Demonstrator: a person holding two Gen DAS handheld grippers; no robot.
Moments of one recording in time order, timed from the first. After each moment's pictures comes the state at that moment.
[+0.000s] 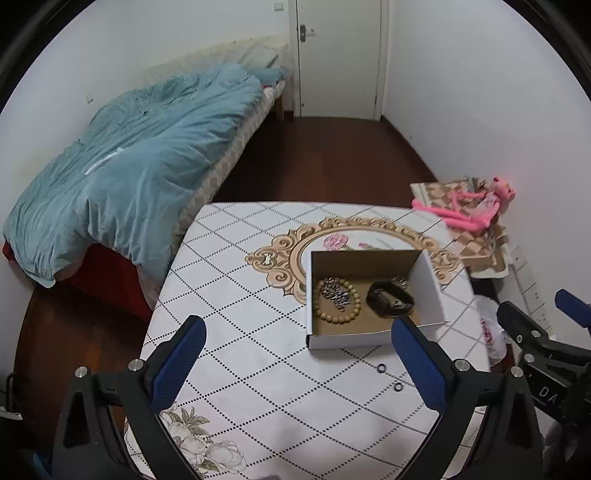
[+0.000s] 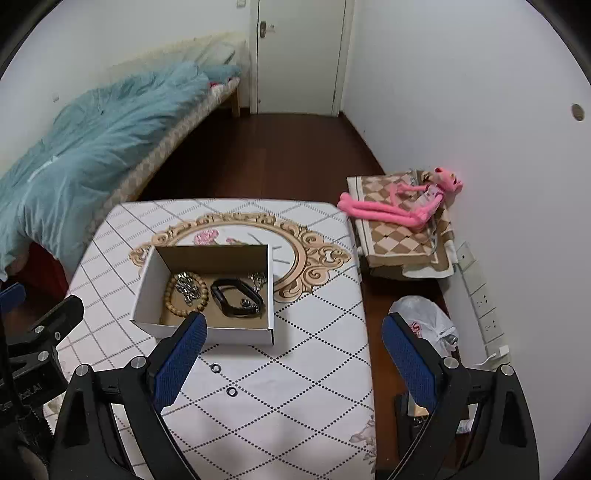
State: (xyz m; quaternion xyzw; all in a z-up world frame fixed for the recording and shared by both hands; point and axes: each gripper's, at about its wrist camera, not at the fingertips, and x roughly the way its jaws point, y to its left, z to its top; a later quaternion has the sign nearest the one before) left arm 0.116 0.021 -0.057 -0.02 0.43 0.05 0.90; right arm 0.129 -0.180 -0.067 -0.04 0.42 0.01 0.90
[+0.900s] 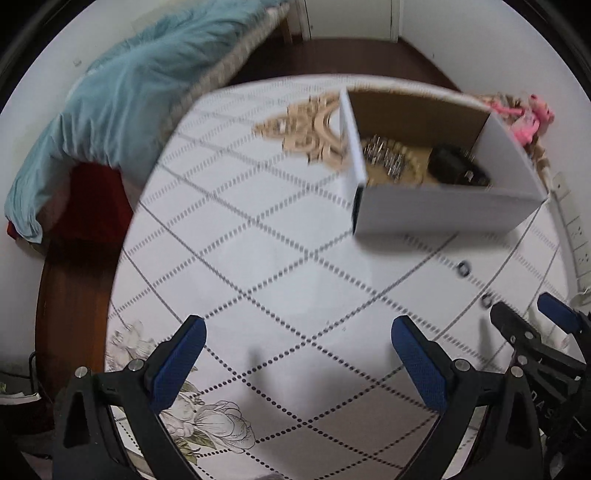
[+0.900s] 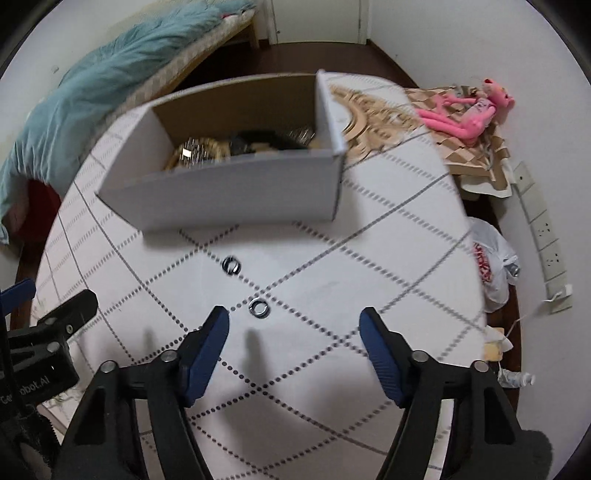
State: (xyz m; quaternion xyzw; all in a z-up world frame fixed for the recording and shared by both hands) left arm 0.117 0.034 -0.203 0.01 0.57 0.09 0.82; right arm 0.123 -0.155 -0.240 -0.01 0.55 0.07 0.83
